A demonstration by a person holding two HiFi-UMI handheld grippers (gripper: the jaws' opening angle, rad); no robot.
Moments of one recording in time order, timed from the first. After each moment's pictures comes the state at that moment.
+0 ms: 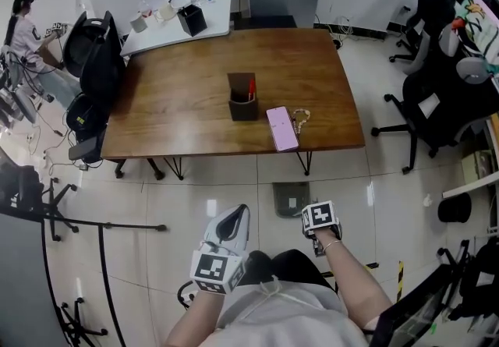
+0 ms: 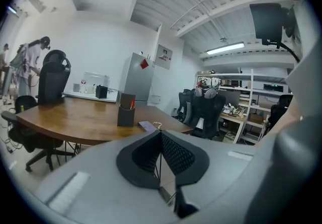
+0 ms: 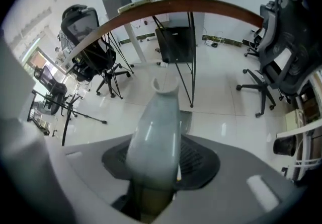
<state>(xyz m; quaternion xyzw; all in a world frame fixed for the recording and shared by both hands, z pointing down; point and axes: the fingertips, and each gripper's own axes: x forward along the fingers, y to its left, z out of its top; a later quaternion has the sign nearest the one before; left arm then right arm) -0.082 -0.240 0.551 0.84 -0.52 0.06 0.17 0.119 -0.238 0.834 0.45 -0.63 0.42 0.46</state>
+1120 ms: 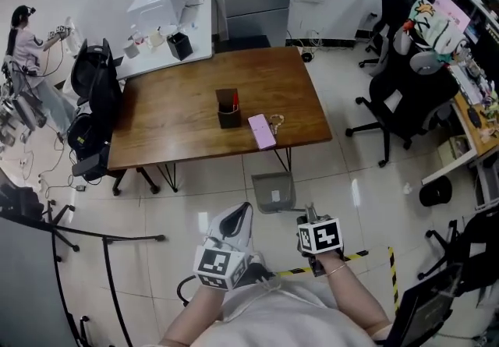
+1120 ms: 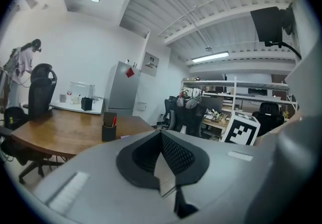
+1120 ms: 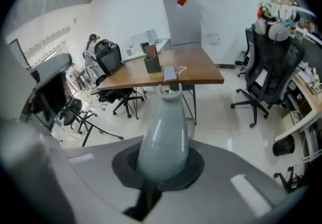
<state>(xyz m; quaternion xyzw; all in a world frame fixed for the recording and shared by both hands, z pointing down) -0.055 -0.175 0.443 0.87 -0.46 0.04 0.15 0.086 -0.144 0.595 0.48 -0.70 0.38 0.36</state>
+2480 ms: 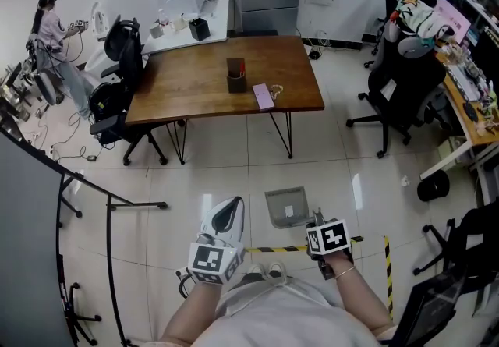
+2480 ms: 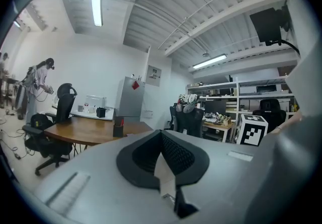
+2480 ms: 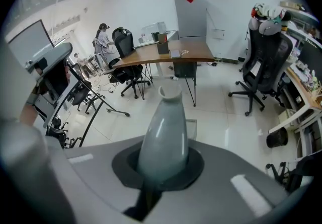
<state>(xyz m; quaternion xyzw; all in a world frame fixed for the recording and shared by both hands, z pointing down) -0.051 0.034 0.420 0.85 -0.52 0.01 0.10 0.142 0.080 0.593 0.45 -0.71 0.37 0.40</state>
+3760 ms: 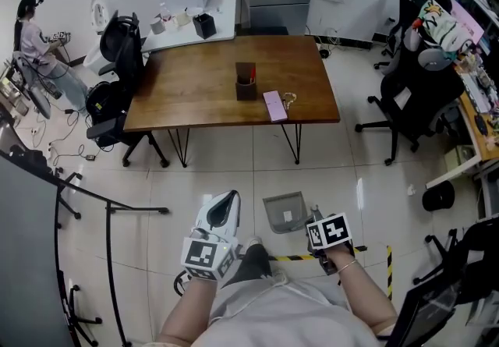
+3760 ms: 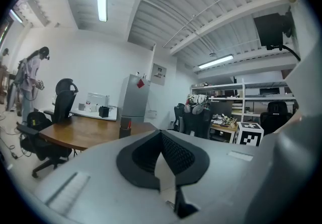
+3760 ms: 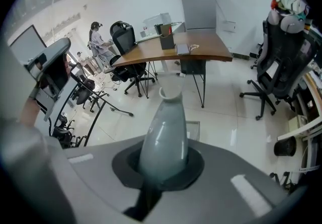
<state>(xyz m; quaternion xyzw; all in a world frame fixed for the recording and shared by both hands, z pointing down) -0.098 -0.074 0.425 0.84 -0.53 0.00 0.11 0.100 -0.021 0.621 0.40 -0.71 0.40 0.42</state>
